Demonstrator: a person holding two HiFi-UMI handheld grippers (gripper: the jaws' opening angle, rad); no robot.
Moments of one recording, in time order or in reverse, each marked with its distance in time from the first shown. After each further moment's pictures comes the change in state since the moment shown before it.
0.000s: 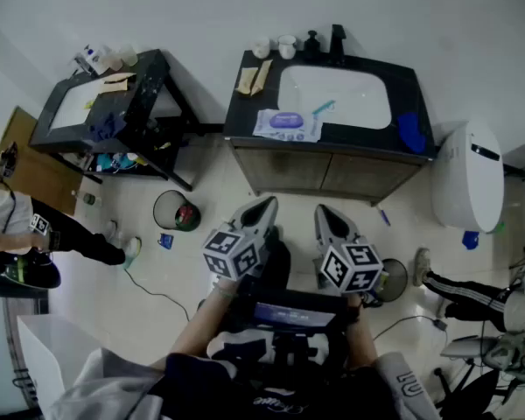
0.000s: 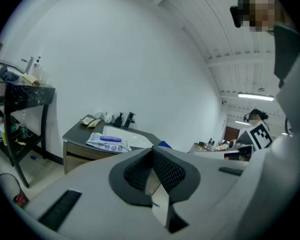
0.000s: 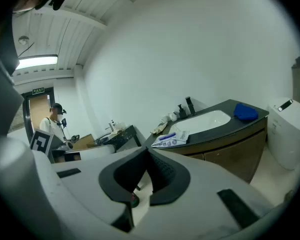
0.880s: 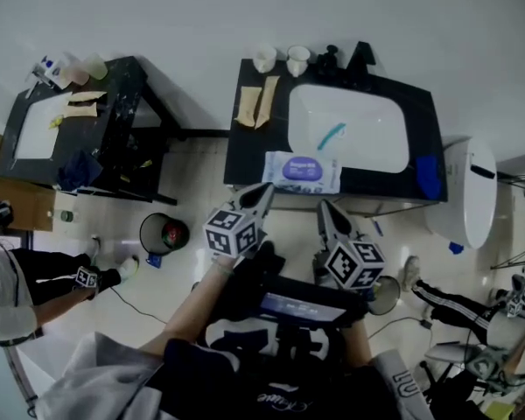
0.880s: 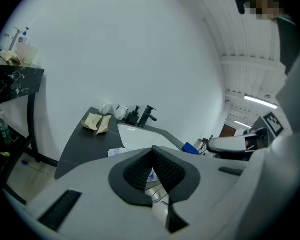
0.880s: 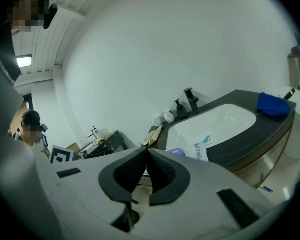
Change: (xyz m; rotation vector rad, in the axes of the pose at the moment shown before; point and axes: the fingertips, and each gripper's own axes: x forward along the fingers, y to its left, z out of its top) left arm 0.153 0.214 0.055 -0.051 0.126 -0.039; right arm 0.214 -0.030 0.072 0.128 0.024 -0.081
